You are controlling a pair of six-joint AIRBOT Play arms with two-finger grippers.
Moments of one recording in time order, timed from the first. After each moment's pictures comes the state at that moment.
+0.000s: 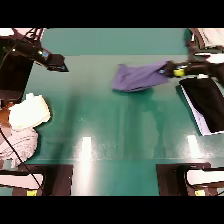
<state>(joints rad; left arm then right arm) -0.10 -1.54 1.83 1.11 -1.48 -1.34 -0.21 -1.52 1.38 -0.66 1.07 1.16</state>
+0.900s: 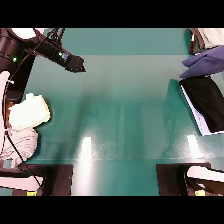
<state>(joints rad) -0.24 -1.54 1.83 1.11 -1.40 -1.36 -0.69 -1.37 1.65 -0.69 1.14 1.12</state>
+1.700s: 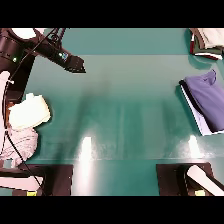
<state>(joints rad) -0.24 -1.54 1.83 1.11 -1.41 -1.34 -0.78 -1.02 1.23 -1.42 1.43 1.45</state>
